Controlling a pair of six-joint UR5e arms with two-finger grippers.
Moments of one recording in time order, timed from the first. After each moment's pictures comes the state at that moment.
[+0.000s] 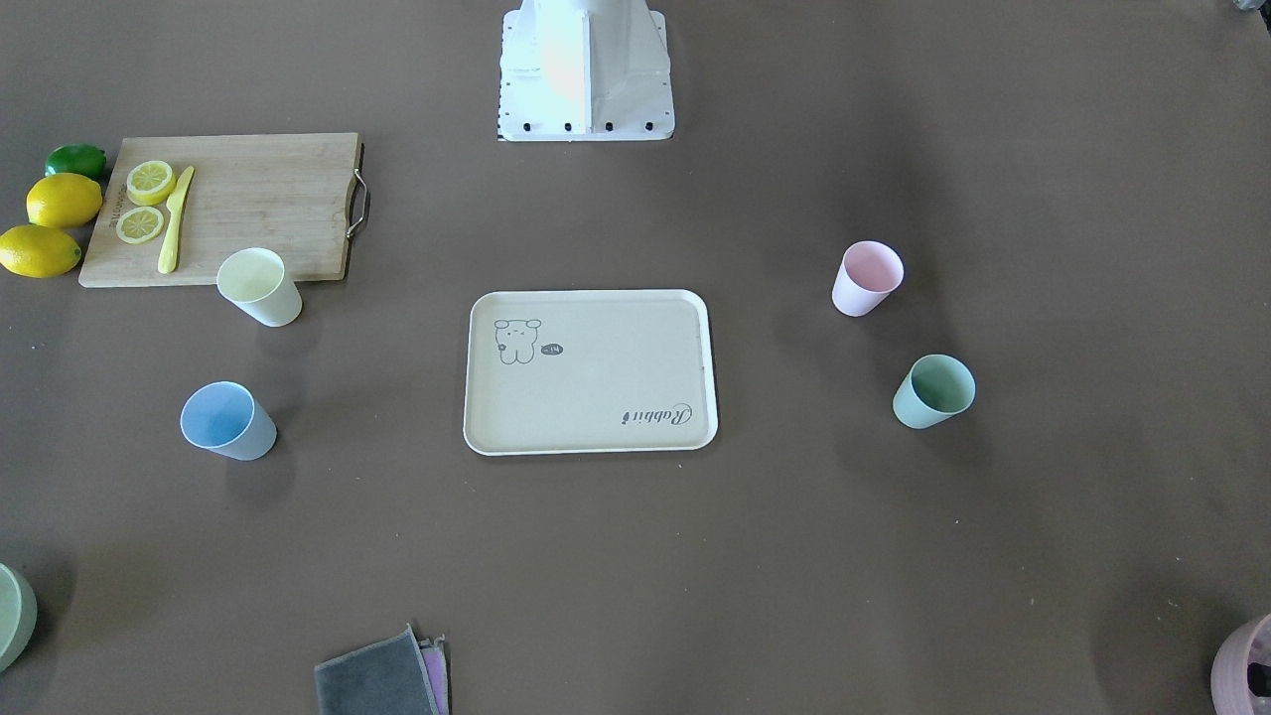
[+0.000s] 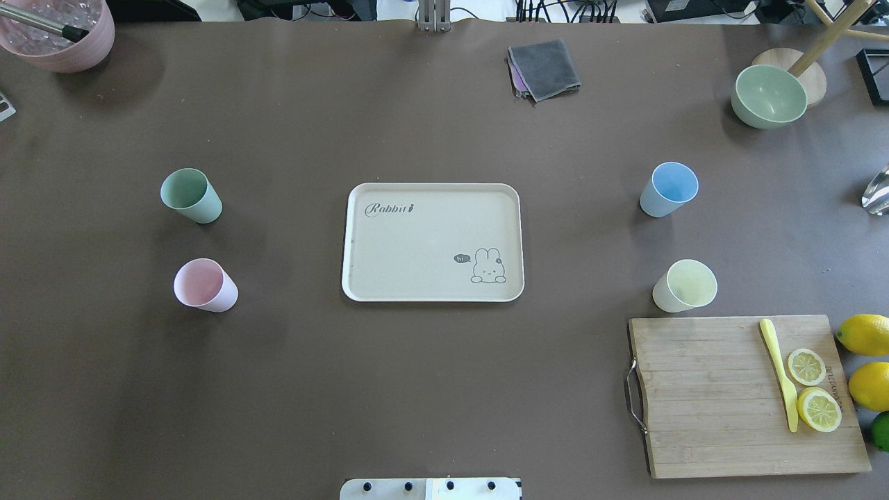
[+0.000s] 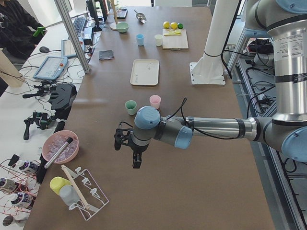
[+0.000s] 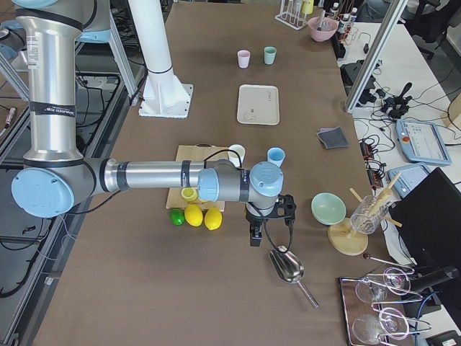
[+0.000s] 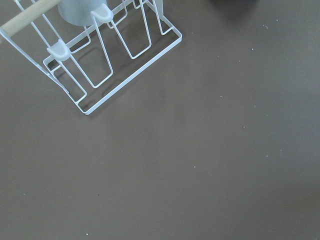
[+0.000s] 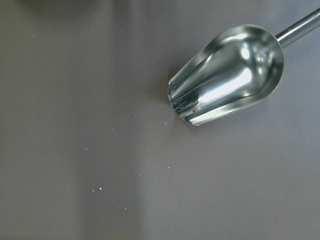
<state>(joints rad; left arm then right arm) -1.57 -1.40 -1.75 -1.89 -2.29 -0.30 1.53 -1.62 1.67 -1.61 2.36 0.02</state>
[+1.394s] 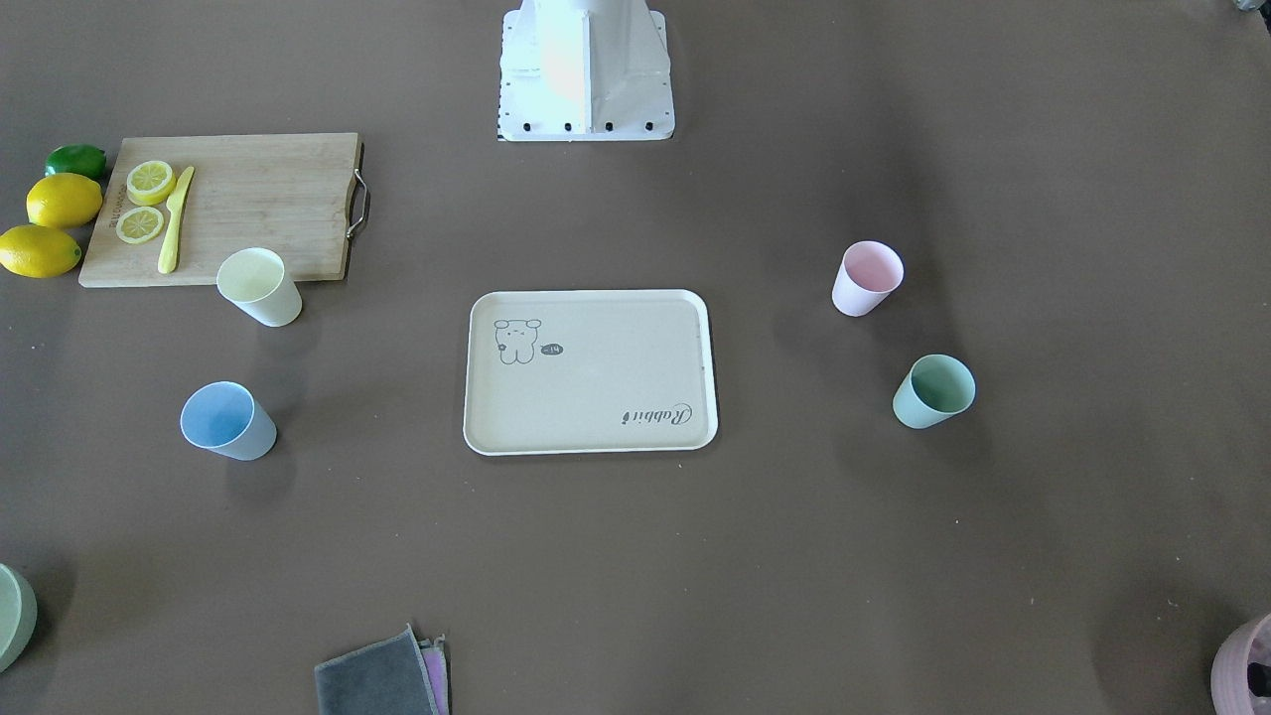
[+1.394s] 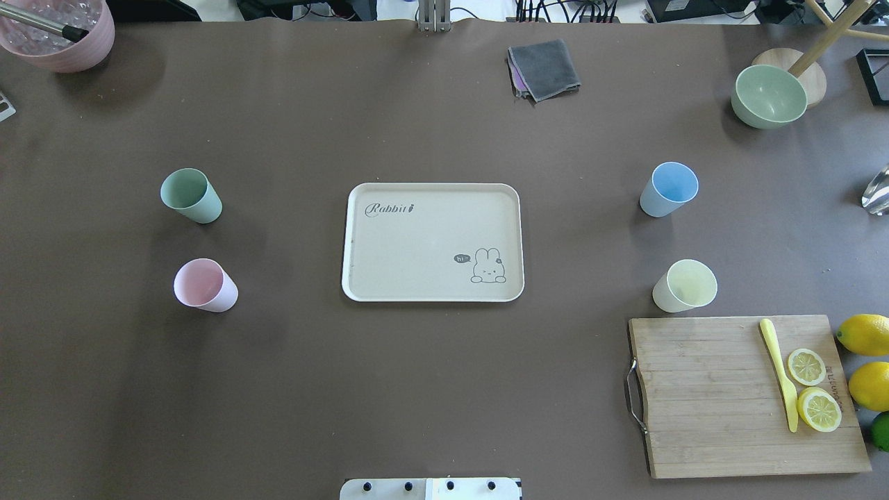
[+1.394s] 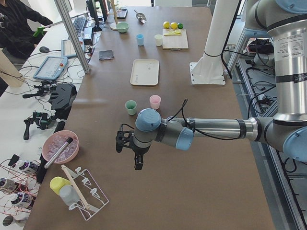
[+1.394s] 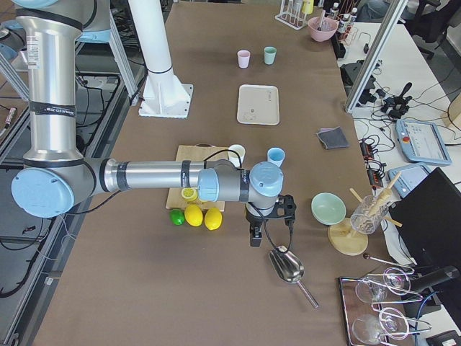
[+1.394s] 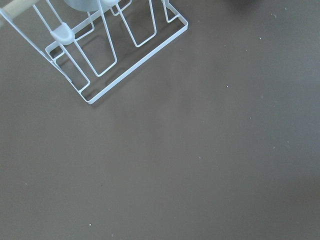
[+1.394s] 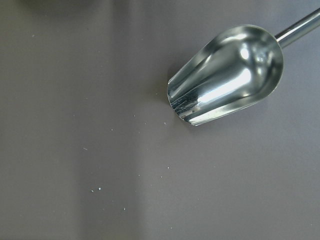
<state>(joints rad) -1.56 -1.39 -1.74 -1.89 -2.29 -0.30 1.53 -1.62 1.67 -1.61 2.35 0.02</state>
